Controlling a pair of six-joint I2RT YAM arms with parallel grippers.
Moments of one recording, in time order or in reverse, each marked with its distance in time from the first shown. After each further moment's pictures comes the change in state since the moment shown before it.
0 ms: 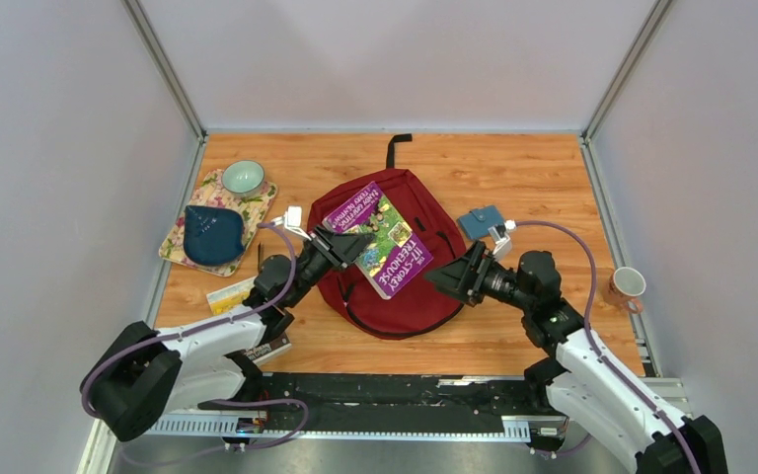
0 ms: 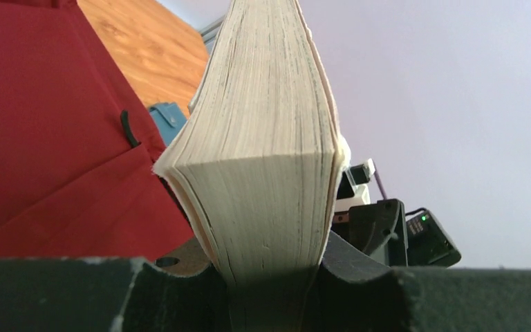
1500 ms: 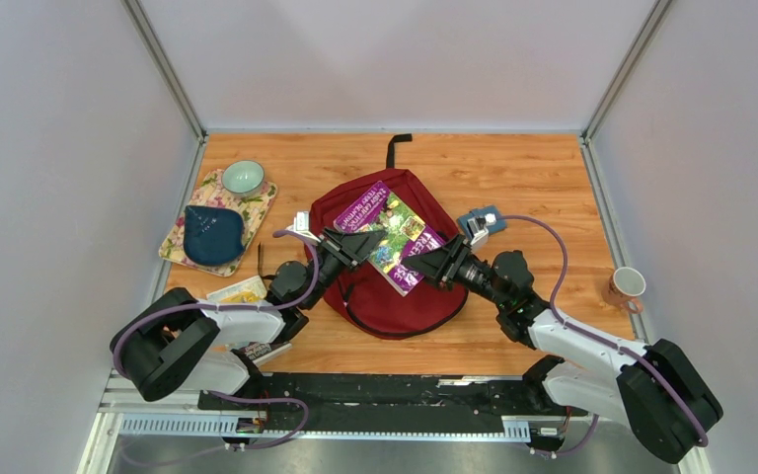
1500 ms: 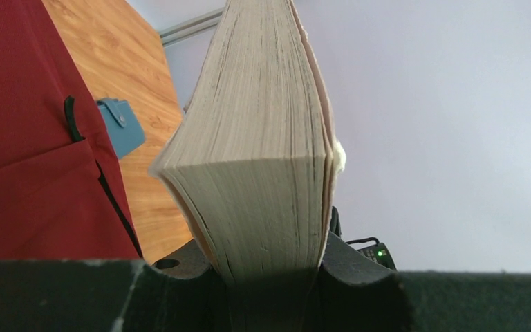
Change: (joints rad) left arm -0.094 0.252 -0.002 0.337 -0.124 -0.203; right arm 0.201 0.343 -0.029 0.611 0.218 0.208
